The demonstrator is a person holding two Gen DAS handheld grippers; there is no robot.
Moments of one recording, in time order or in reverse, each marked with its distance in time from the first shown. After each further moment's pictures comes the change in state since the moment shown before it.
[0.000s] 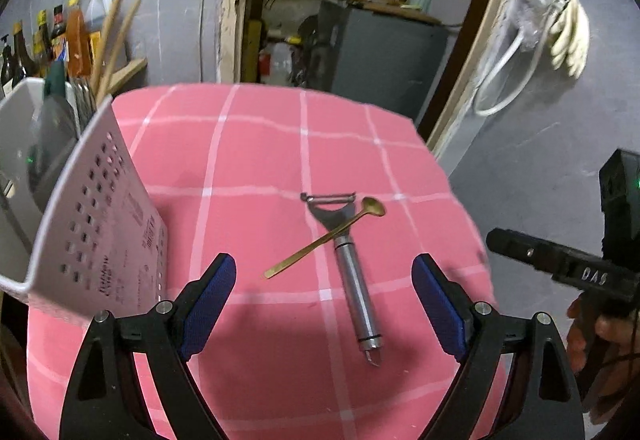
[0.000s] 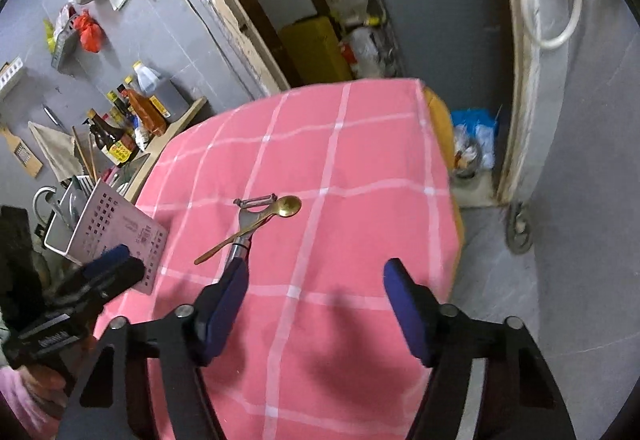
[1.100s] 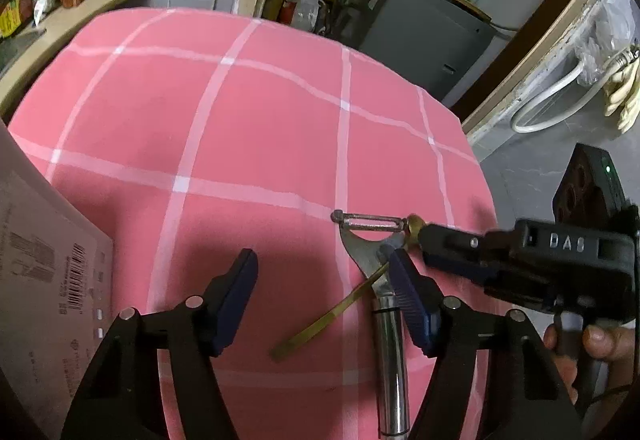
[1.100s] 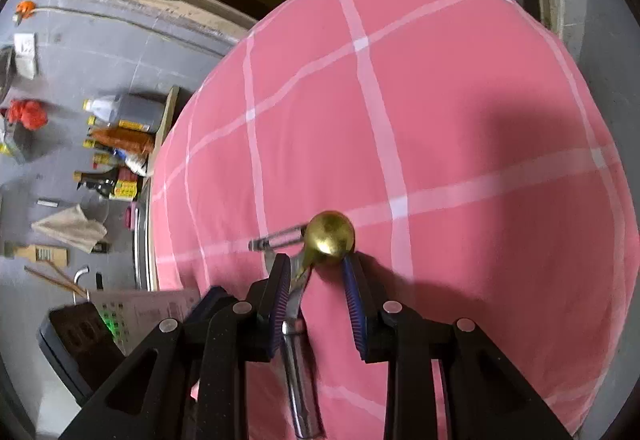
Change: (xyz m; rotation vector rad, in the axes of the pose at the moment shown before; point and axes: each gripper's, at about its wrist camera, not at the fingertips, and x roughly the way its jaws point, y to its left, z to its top) left arm 0.080 0.056 0.032 -0.219 0.153 -0.071; right arm 0.121 -0.008 0.060 0.413 0.304 0.157
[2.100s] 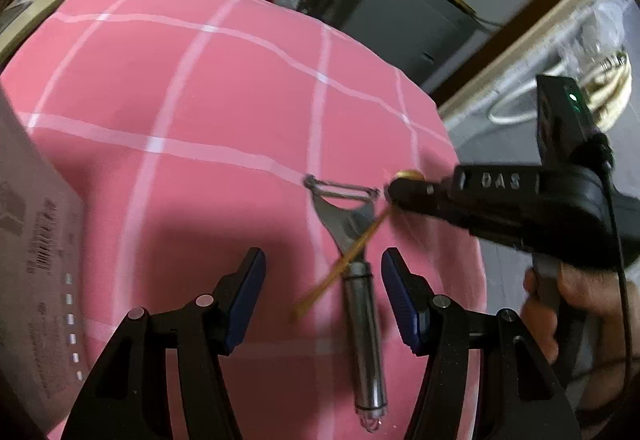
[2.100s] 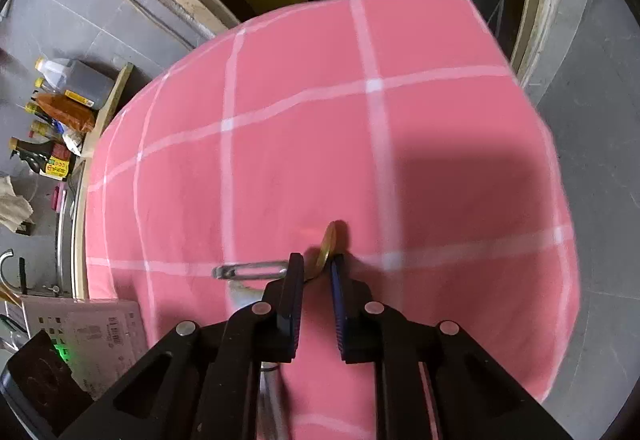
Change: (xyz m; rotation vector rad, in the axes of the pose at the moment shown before) left arm -0.011 -0.006 -0.007 -0.007 0.065 -0.107; right arm 0.007 0.043 0.006 -0.133 -0.032 -0.313
